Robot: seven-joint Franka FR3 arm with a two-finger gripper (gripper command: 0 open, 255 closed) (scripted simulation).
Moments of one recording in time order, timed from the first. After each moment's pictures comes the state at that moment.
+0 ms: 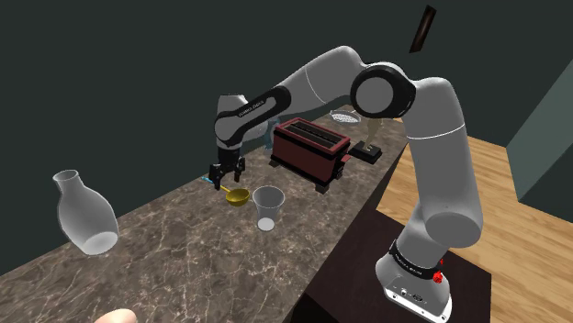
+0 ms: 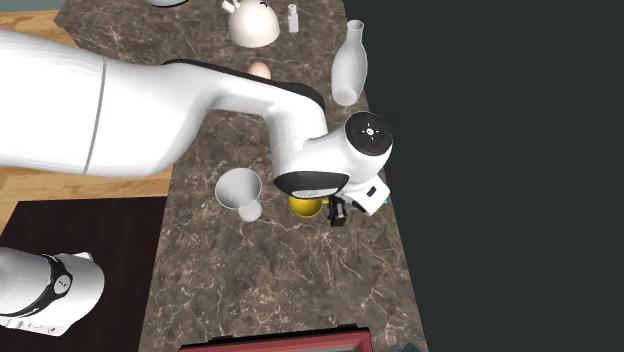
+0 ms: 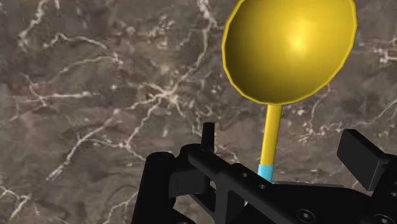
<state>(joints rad) 0.15 0.59 0.09 -1.70 0.15 2.23 0.09</state>
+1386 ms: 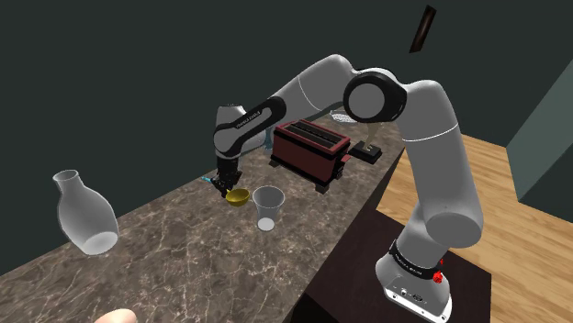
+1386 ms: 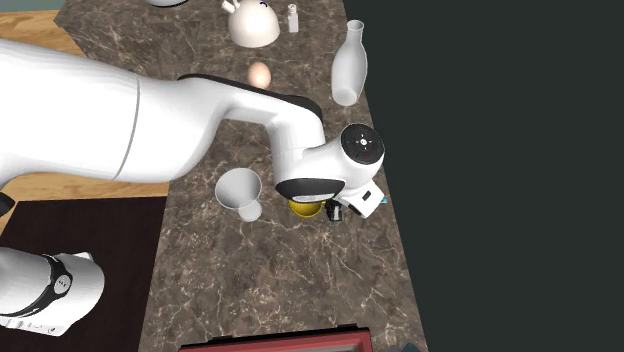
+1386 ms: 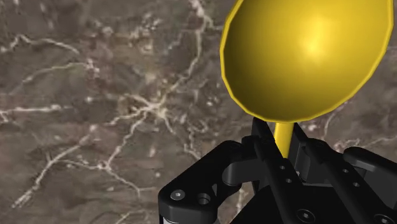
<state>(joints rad) 0.16 0.65 0.09 -1.71 0.16 2.30 0.09</state>
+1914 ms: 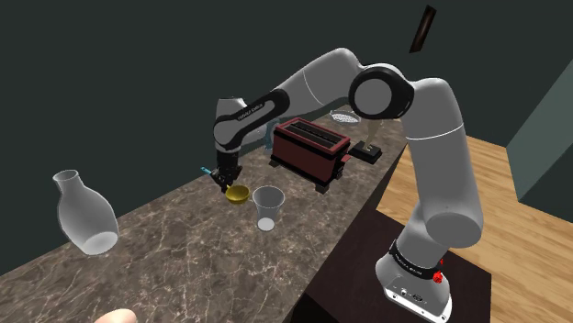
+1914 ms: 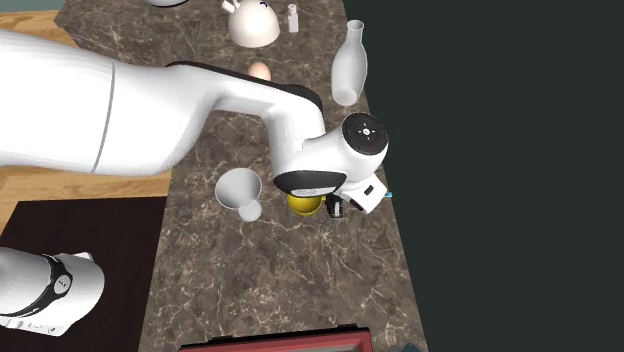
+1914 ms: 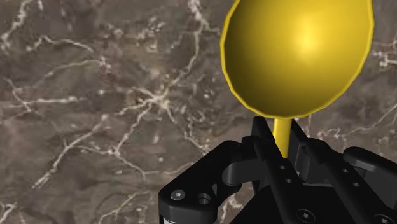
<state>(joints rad) 0.16 0.60 0.09 -1.71 0.16 2.25 0.10</state>
